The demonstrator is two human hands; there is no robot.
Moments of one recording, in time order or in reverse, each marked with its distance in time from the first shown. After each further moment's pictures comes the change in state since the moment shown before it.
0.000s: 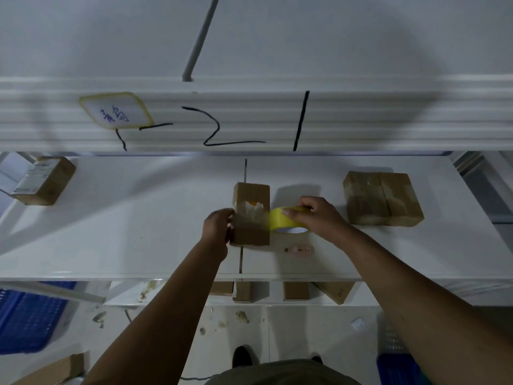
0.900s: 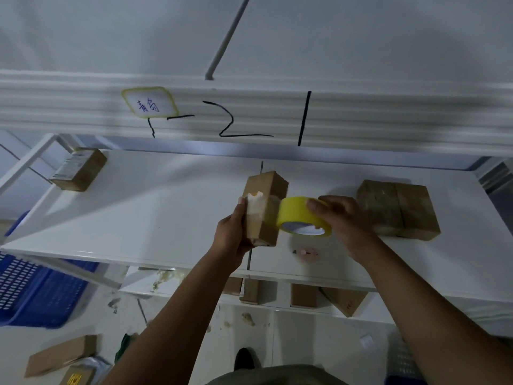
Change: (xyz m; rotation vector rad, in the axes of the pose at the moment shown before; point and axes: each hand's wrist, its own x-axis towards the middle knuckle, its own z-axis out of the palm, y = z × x) left_hand -0.068 0.006 -0.003 -0.145 -0.139 0.080; right_hand -0.047 -0.036 -0.022 0.394 0.009 -0.221
